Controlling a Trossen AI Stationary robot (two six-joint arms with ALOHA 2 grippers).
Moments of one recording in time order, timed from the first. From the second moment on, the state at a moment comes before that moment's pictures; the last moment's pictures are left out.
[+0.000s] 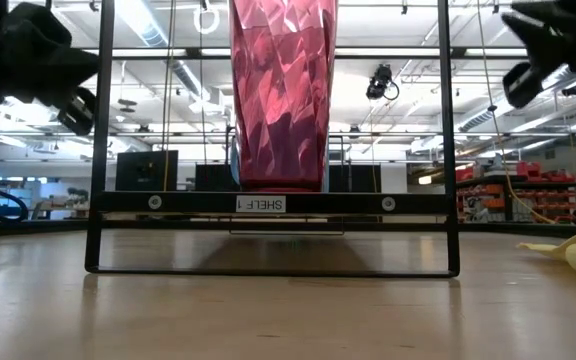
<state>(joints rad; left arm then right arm) -0.17 0.01 0.01 0.03 -0.01 -0.37 0.30 0.00 0.01 0.23 0.13 0.36</state>
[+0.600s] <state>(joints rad) -0.17 0.01 0.01 0.04 -0.01 -0.22 0.30 0.04 0.01 0.04 0.13 0.16</state>
